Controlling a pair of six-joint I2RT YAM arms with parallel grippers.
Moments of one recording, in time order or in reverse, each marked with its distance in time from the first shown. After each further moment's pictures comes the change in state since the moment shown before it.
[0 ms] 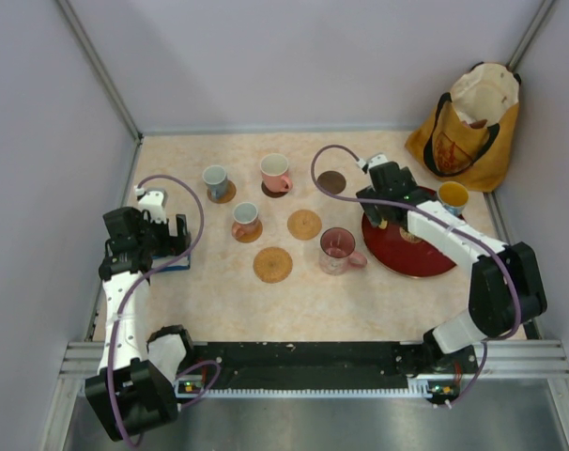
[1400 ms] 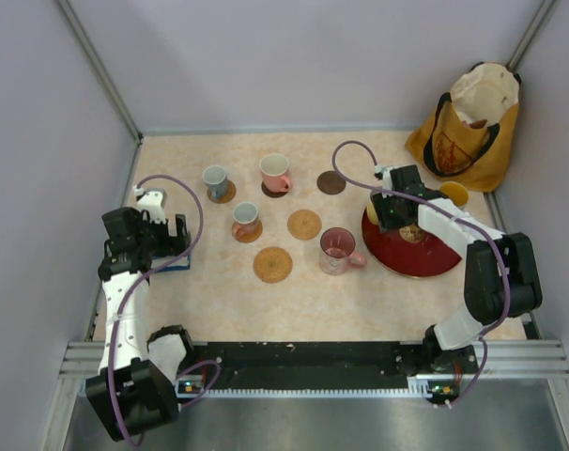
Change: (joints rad) left arm 0.010 0.000 0.000 -0.002 0.014 0.001; right arm -0.185 0.069 -0.052 -0.021 -0.457 0.132
